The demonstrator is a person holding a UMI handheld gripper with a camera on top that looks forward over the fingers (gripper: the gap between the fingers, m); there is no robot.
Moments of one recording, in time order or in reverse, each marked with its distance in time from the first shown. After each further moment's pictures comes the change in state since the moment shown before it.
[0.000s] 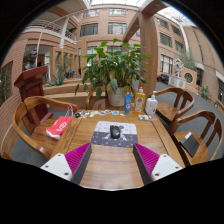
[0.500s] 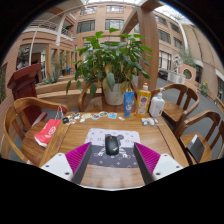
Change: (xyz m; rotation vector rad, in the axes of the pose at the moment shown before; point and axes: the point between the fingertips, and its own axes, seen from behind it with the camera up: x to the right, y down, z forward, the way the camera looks) arm 0.018 -0.032 0.146 -0.041 0.019 0.017
